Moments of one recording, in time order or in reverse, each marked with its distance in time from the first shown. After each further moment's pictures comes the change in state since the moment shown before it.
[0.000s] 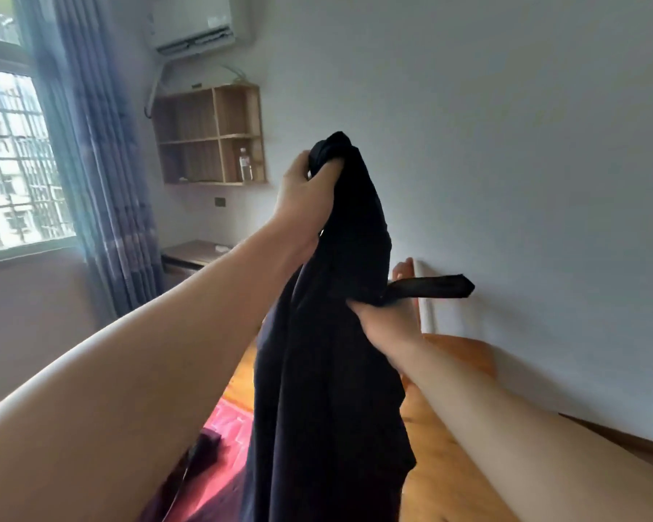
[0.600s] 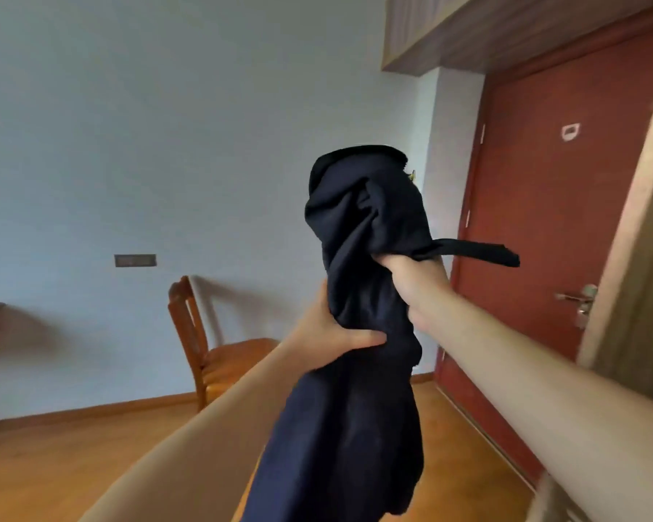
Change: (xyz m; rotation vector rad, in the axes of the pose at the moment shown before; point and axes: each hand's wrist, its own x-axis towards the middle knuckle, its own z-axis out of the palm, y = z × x) left_hand -0.147 -0.074 0.118 0.019 -0.992 0.061; right_hand -0.124 -0.080 -0.177 0.074 0.754 0.059
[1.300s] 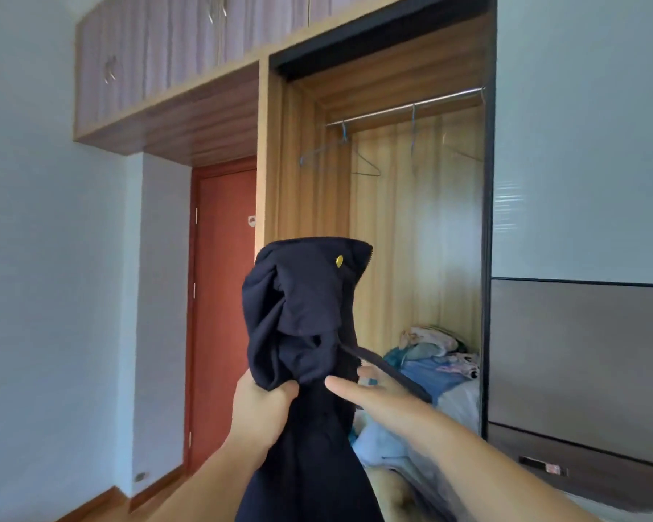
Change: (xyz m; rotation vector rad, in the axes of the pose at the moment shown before) left_hand -0.048 0.198 0.337 -0.511 -0.223 -0.038; right_hand -0.209 -0.104 -0.378 -0.525 0.346 0.135
